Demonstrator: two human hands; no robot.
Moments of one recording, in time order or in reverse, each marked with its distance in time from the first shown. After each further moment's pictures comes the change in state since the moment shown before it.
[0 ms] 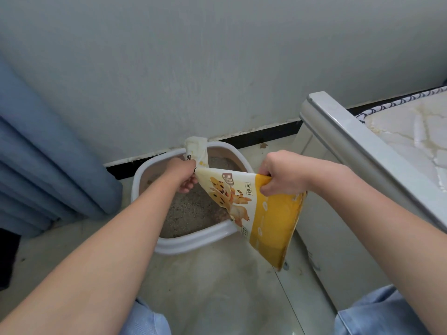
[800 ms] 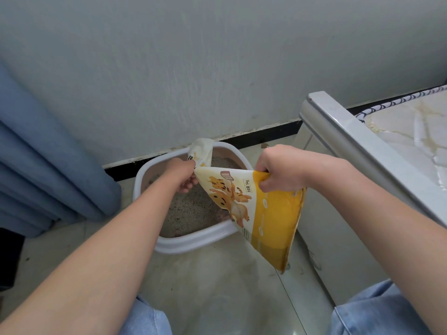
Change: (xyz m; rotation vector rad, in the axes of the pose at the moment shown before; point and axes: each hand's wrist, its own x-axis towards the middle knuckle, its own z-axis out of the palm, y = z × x) left_hand 0.002 -0.002 -0.001 0.007 0.025 0.024; right_hand -0.006 -0.011 -0.011 -0.060 0.051 -0.031
